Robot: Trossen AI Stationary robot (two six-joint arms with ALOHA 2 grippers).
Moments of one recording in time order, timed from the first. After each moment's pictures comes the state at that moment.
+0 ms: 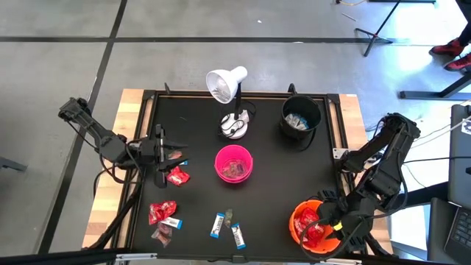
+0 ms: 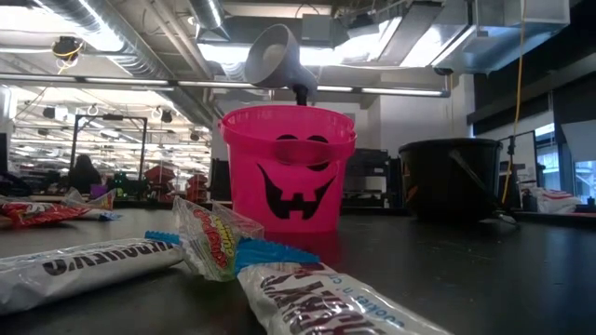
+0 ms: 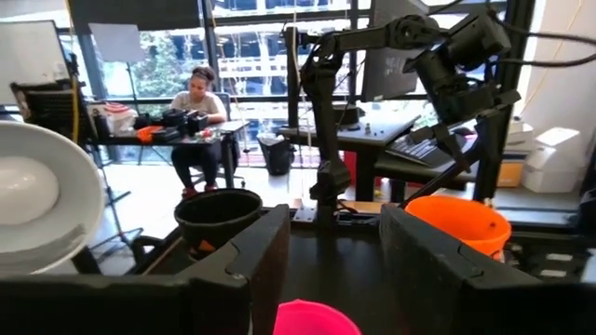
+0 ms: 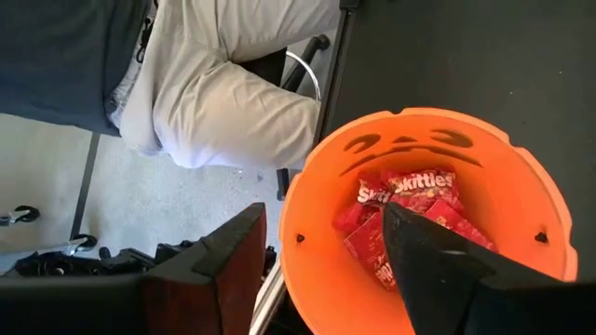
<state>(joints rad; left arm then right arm) -0.63 0.78 0.72 0.12 -0.82 0.03 0.94 1.33 1.41 -1.01 -0.03 0.78</state>
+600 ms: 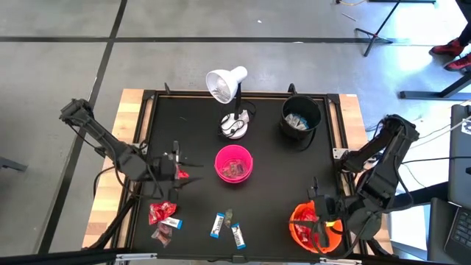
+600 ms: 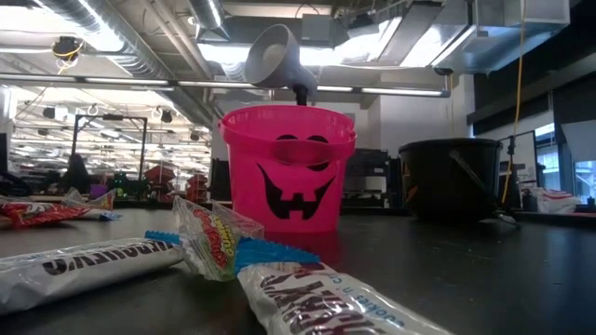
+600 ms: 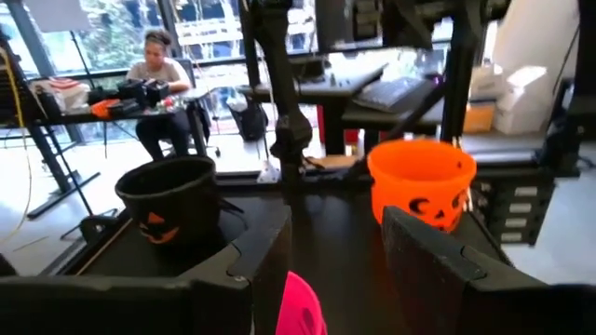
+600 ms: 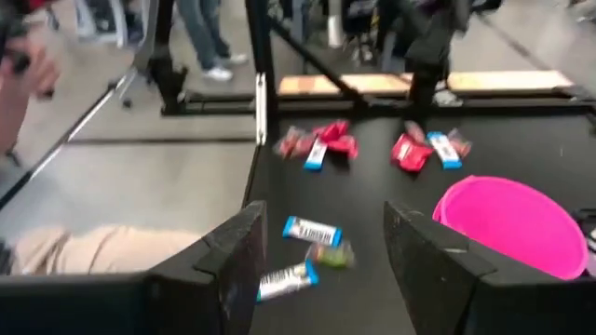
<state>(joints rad) -0.64 1.01 0.74 0.15 -0.73 -0.02 0.93 1.37 1.41 -0.57 0.72 0.48</state>
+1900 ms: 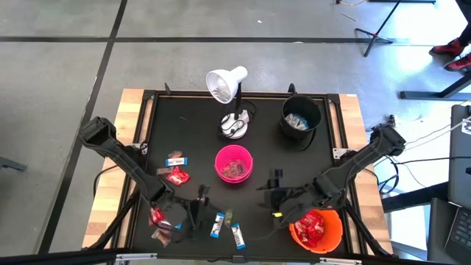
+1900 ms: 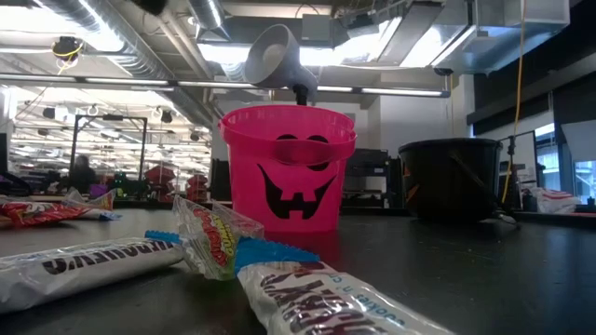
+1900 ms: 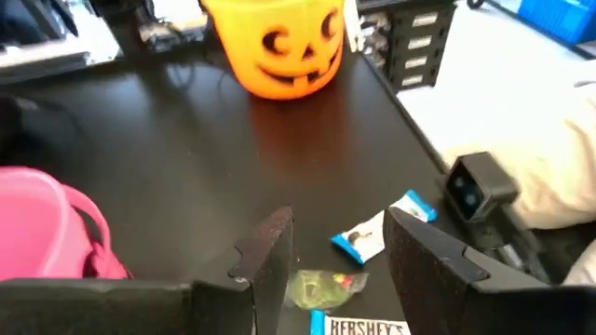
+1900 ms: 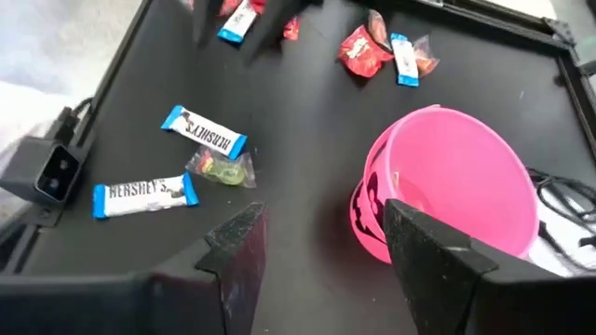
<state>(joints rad) -0.69 1.58 0.90 0.13 -0.49 -0.19 0.62 1.60 1.40 -0.65 0.48 0.22</state>
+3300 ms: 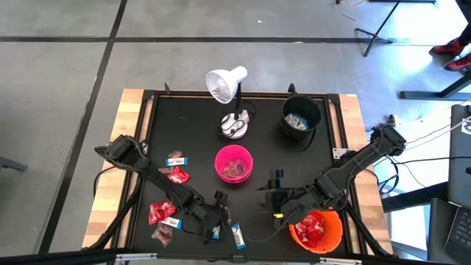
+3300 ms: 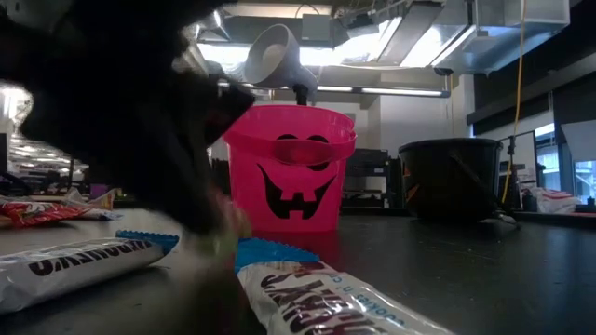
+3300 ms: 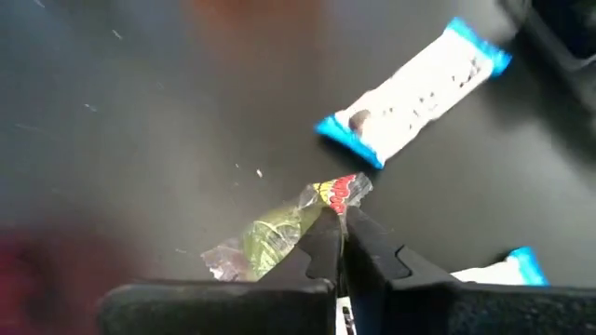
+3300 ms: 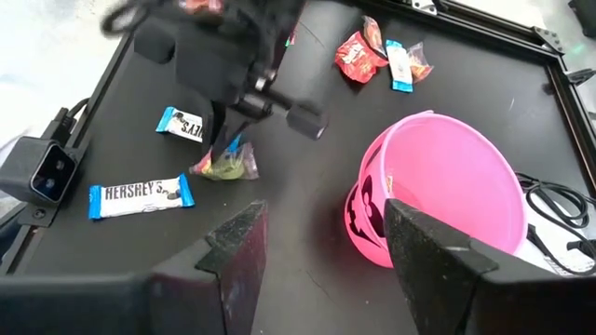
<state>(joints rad) -0.57 1.92 1.08 -0.02 -0.22 -0.15 0.62 1.59 1.40 -0.65 0.50 0.20</state>
